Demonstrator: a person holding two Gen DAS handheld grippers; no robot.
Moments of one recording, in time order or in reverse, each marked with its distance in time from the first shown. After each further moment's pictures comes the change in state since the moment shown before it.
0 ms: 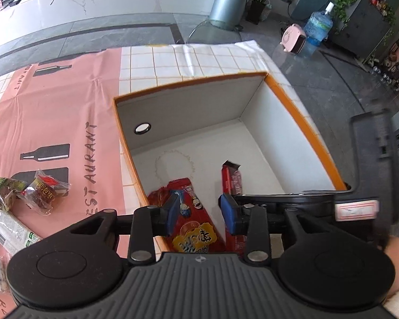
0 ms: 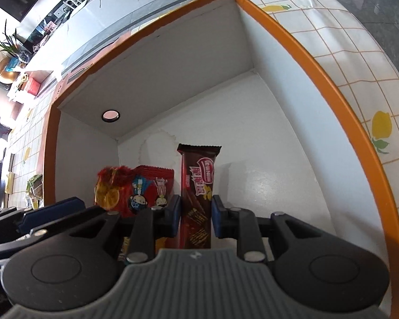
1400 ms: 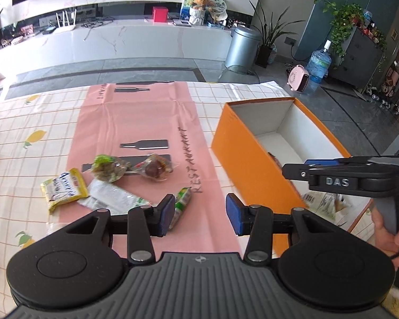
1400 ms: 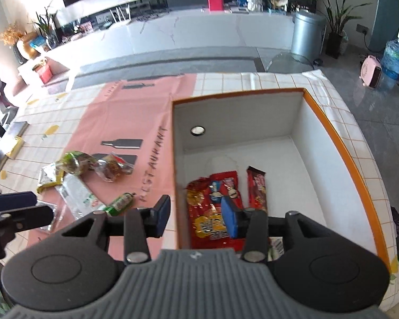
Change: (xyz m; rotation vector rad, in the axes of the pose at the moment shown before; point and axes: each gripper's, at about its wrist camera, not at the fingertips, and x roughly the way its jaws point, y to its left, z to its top) left arm -0.126 0.118 -0.109 0.019 -0.229 0.054; right arm -0.095 0.143 -0.114 -0.318 -0.355 -0.115
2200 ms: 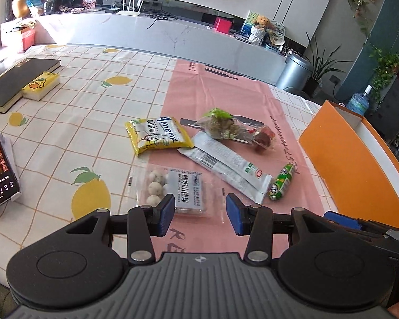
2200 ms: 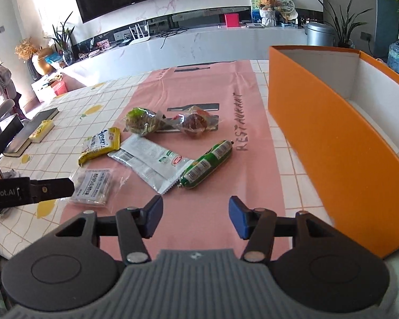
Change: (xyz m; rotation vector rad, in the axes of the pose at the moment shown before) left arm 0.005 0.139 -0.097 -0.236 -0.093 0.078; right arm 0.062 0.130 -0.112 0.040 -0.078 0.011
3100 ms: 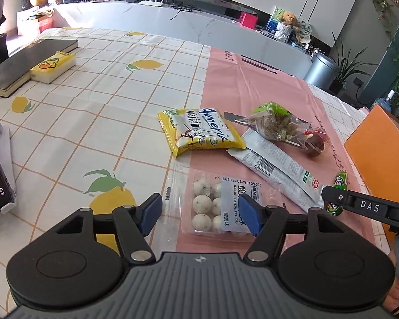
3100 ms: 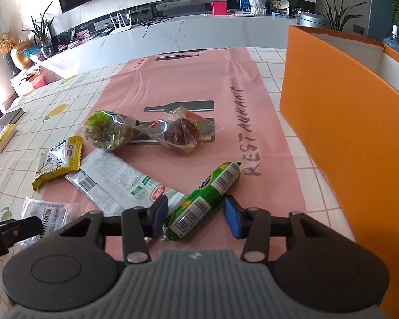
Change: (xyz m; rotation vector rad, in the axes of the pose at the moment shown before) left arm 0.053 0.040 0.006 -0.049 0.028 0.066; right arm 0.083 0.002 0.034 0.018 0.036 -0.067
